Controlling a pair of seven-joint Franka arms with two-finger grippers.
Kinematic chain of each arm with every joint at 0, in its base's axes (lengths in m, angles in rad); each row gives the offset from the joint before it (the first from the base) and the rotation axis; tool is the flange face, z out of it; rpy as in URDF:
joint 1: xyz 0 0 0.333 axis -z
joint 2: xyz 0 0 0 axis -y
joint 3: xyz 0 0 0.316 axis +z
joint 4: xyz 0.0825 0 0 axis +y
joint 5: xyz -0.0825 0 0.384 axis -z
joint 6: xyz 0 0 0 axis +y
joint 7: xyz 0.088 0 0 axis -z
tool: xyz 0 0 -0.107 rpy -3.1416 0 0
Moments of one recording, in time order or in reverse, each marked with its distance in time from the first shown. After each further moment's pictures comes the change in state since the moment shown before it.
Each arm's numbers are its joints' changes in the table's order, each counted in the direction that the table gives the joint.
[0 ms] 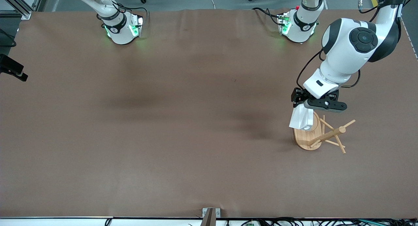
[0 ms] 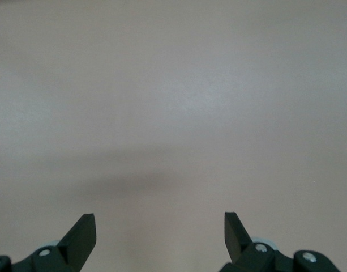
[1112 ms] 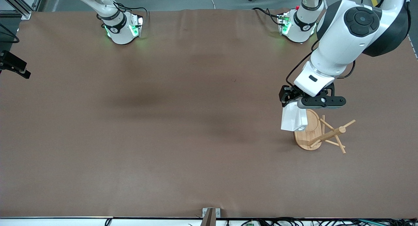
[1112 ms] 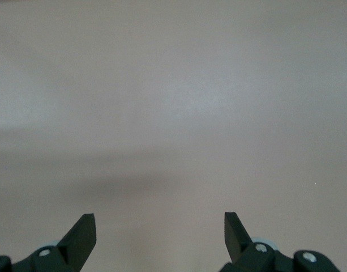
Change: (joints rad) left arm 0.021 -0.081 -0.113 -0.283 -0.053 0.181 -0.342; right arm -0.035 0.018 -0.015 0.000 0.000 0.011 0.000
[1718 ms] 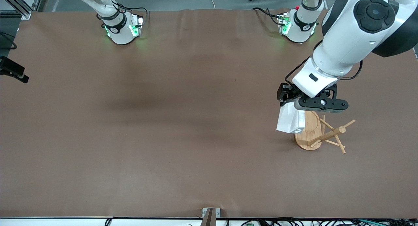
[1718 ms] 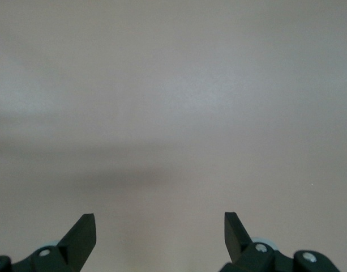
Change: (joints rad) left arm 0.004 -0.139 -0.085 -0.301 -0.081 0.246 -0.005; right arm 0.041 -0.016 0.028 -0.013 0.000 0.017 -0.035
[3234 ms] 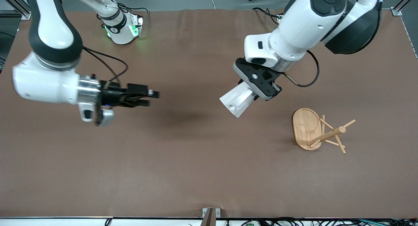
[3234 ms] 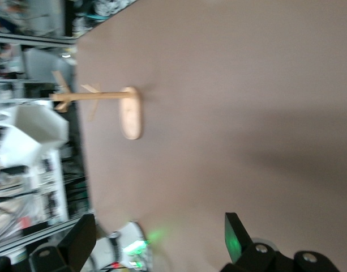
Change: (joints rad) left arm 0.168 -0.101 -0.004 -0.166 0.108 0.015 0.583; right arm -0.080 -0.165 0.189 0.259 -0.831 -0.335 -0.022
